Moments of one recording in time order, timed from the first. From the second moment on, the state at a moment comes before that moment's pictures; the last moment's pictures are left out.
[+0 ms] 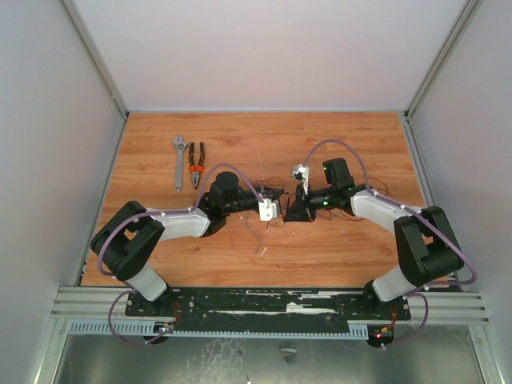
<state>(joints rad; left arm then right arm) -0.71 1.59 0.69 0.75 0.55 0.89 0.38 1.52 0.80 -0.15 -1.05 -0.30</state>
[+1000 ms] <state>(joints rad) -0.71 1.59 0.69 0.69 0.52 1.03 0.38 1.56 0.83 -0.15 -1.05 -0.31</state>
